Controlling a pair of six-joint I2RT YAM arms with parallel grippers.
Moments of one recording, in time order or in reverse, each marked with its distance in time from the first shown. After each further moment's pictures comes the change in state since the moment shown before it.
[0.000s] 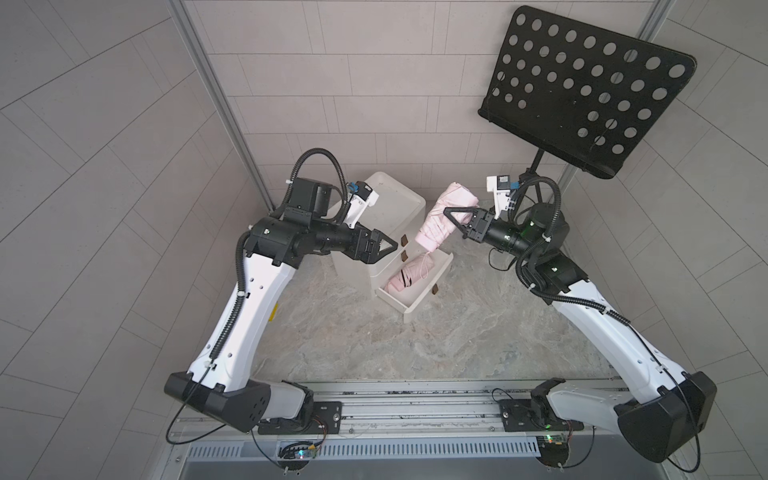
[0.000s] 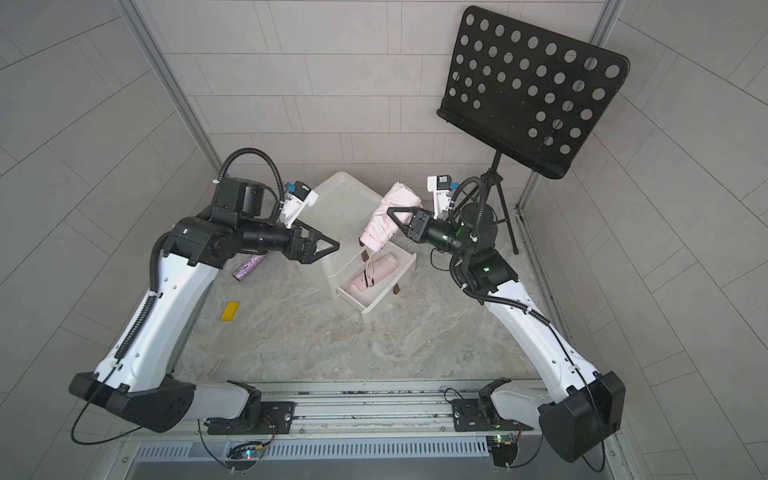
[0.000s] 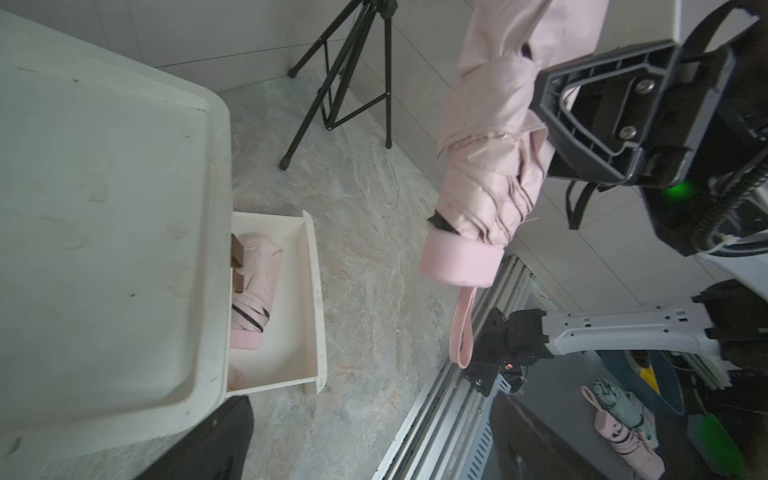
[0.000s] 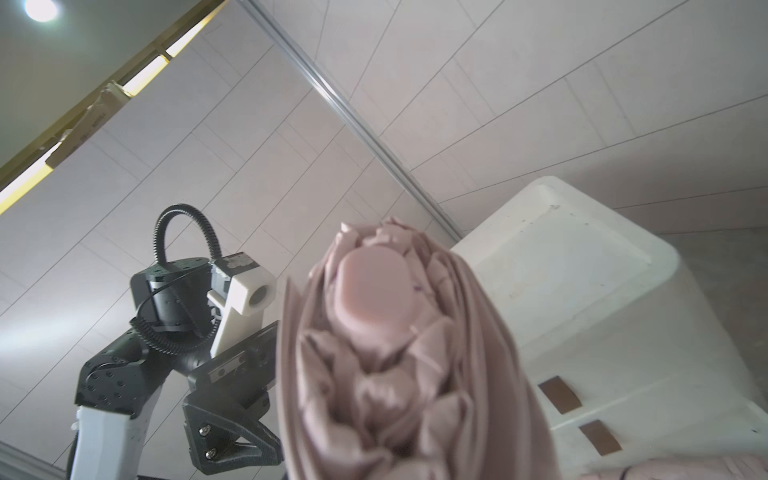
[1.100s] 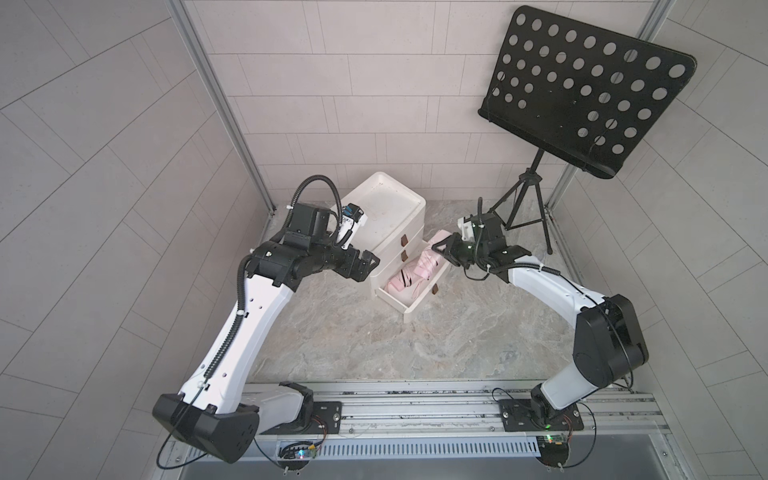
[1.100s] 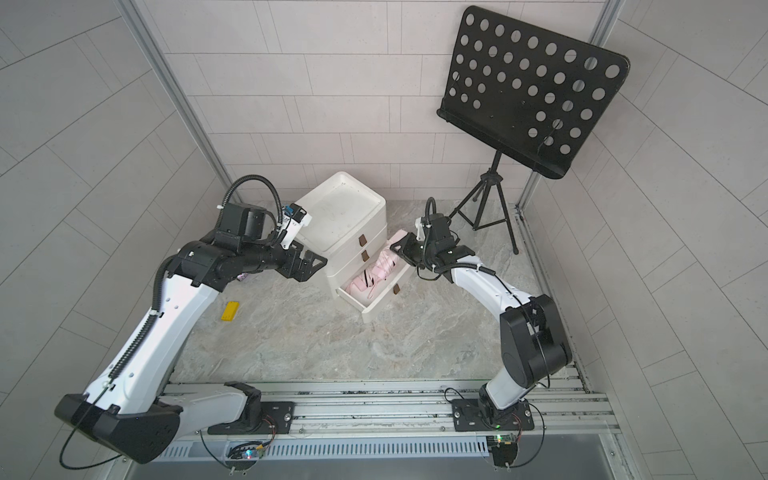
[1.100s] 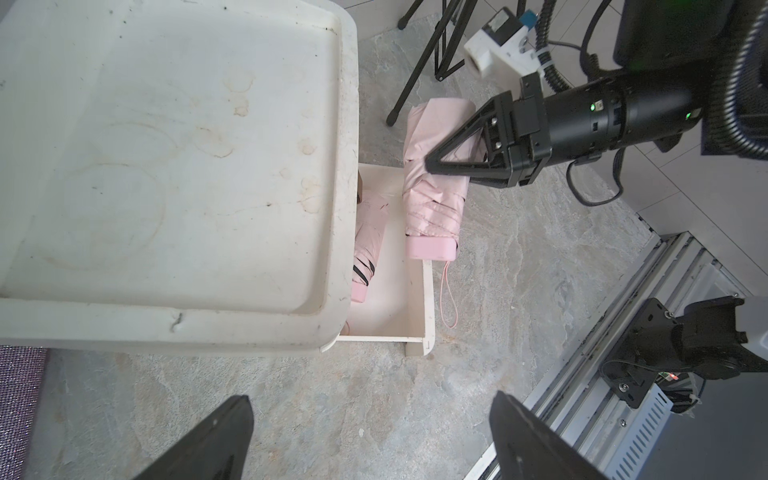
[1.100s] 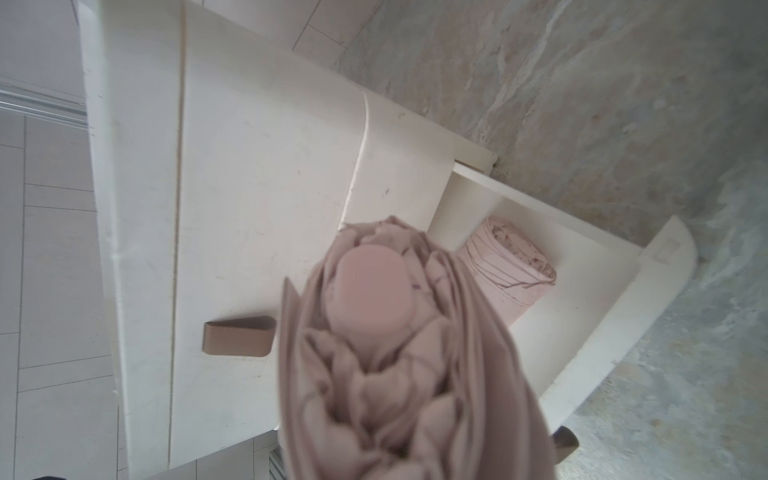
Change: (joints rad) left arm 0.005 -0.141 -0.295 0.102 -0.249 0.100; right arm 0.023 0.394 -0.038 -0.228 0.166 0.133
